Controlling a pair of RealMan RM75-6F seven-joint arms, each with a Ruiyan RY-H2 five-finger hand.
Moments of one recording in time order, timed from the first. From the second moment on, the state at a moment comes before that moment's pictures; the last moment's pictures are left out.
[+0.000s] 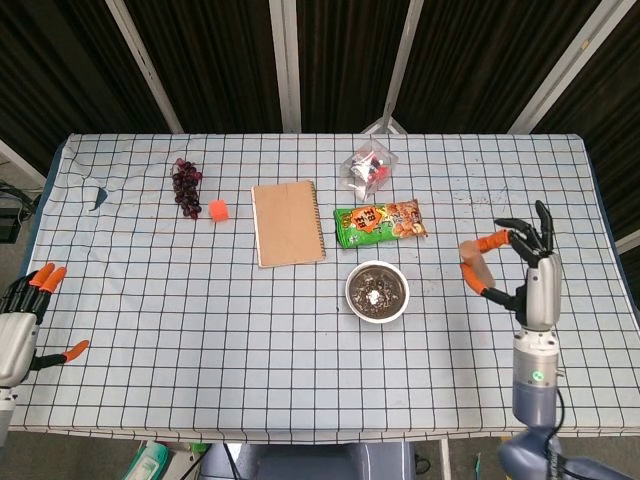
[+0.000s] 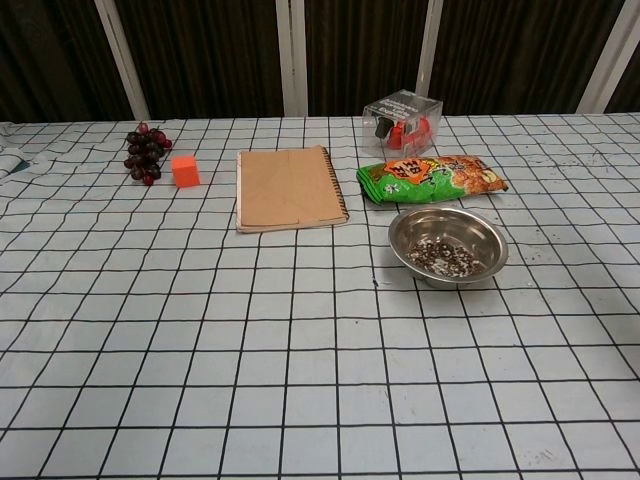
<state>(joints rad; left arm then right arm) -0.11 -1.12 -0.05 -1.66 1.47 1.46 0.00 0.31 -1.45 0.35 -1.54 -1.57 1.62 0.34</state>
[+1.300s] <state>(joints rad) -0.10 -1.13 -0.04 -1.66 1.47 1.46 0.01 0.26 -1.41 0.01 -1.28 -1.74 1.39 -0.19</state>
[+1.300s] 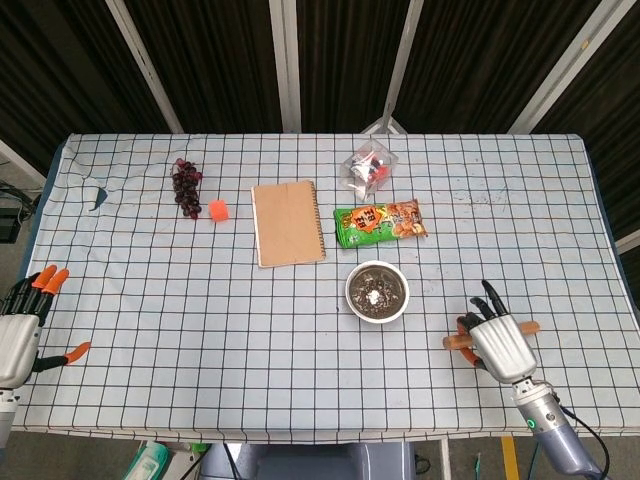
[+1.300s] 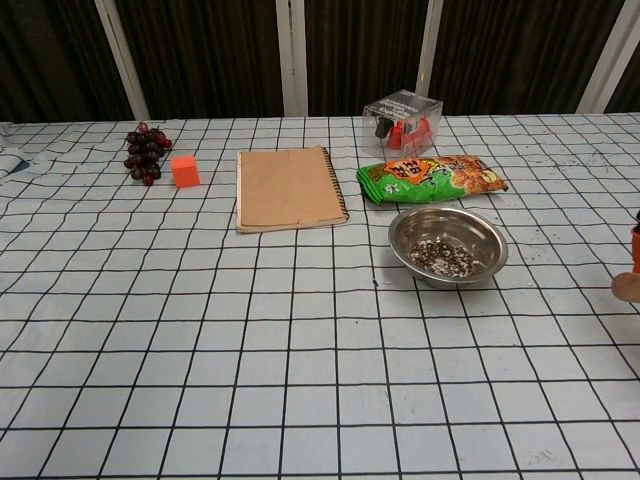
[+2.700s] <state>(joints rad) -0.10 -1.13 -0.04 -1.62 1.50 1.49 0.07 0.14 -1.24 0.09 -1.54 -1.56 1.55 -0.27</state>
